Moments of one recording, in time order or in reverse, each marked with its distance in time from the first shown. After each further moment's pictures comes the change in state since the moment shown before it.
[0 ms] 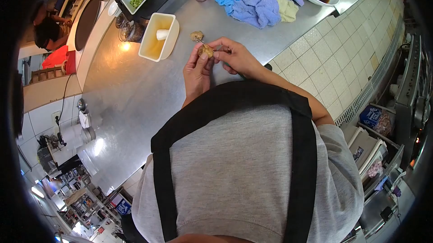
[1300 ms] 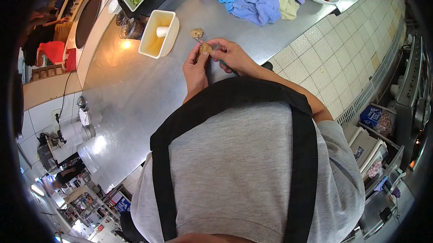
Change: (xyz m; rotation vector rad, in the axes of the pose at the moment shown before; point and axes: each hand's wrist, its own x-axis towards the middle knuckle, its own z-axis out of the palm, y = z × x) left_hand 0.004 -0.010 -0.003 0.324 0.181 0.106; right_hand 0.014 0.015 0.005 0.015 0.050 0.087
